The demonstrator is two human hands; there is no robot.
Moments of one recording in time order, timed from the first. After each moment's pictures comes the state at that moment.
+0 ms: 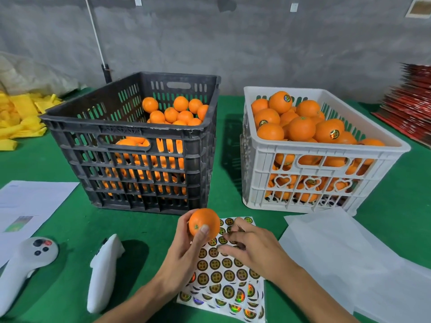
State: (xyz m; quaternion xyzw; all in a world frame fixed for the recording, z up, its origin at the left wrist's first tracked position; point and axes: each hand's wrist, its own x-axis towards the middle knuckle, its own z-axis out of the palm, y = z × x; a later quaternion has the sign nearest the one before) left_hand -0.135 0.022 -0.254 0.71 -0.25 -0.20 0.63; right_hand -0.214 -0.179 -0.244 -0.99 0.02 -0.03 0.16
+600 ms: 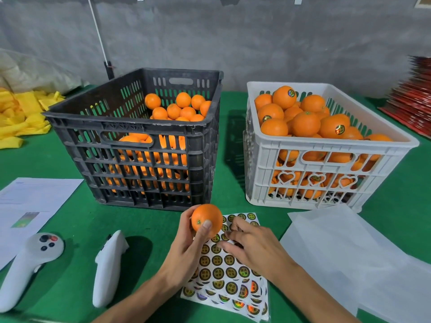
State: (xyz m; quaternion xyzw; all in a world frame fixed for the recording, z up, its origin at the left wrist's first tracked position) left_hand -0.135 0.022 -0.251 0.72 -0.25 -0.19 0.62; right_hand -0.214 -0.168 -0.243 -0.99 -0.02 -0.07 0.09
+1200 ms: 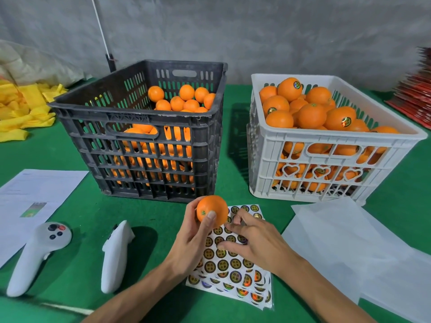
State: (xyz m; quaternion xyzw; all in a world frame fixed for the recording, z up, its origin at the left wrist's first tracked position) left_hand -0.135 0.023 -0.252 0.70 -0.25 -0.19 0.64; right_hand -0.217 -0.168 -0.249 -0.99 -0.01 -0.05 0.16
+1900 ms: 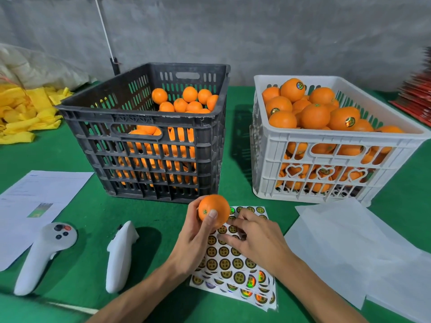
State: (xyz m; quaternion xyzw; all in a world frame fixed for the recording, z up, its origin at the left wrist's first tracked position) left_hand -0.130 0.023 -0.256 0.70 -0.25 -0.18 0.65; right_hand -0.207 -0.155 -0.249 -0.98 0.07 -0.08 0.14
